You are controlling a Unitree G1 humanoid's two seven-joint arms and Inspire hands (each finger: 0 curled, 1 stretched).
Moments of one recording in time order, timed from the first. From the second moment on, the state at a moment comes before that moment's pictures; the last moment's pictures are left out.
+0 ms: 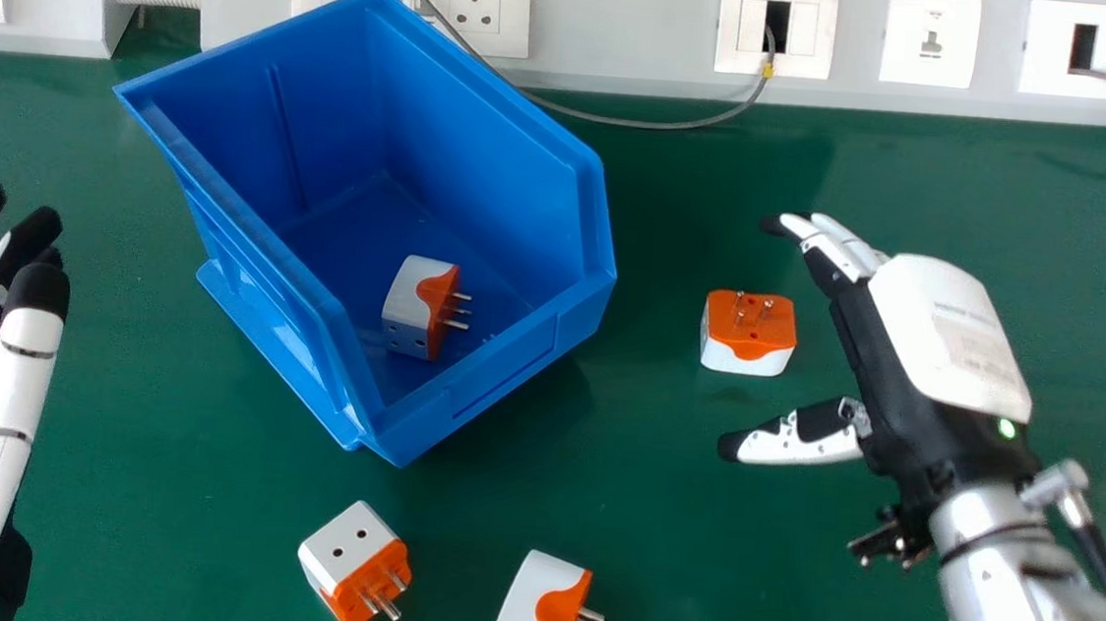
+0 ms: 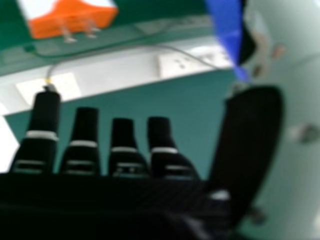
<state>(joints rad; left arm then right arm) 0.42 0.10 0.37 -0.41 -0.24 -0.15 -0.15 -0.21 -0.37 0.17 0.11 -0.75 -0.02 -0.08</state>
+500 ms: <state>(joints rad) 0.42 0.09 0.36 -0.43 -0.27 -0.10 -0.13 -0.53 -0.39 0.26 0.60 -0.72 -0.08 -0.07</state>
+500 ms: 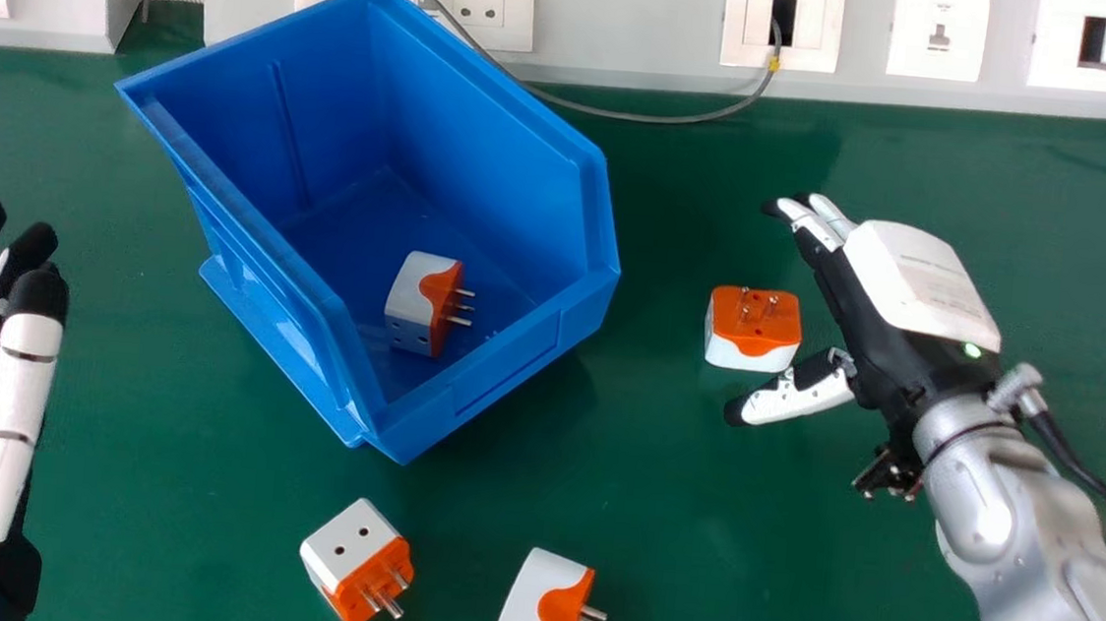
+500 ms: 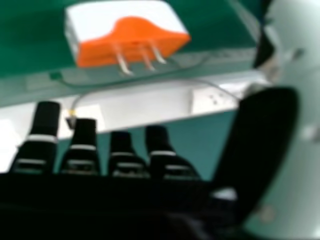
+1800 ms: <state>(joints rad) 0.41 0.10 0.36 -0.44 -0.27 -0.10 -0.13 -0.83 -0.31 0.45 1.05 -0.71 -0.01 -0.02</state>
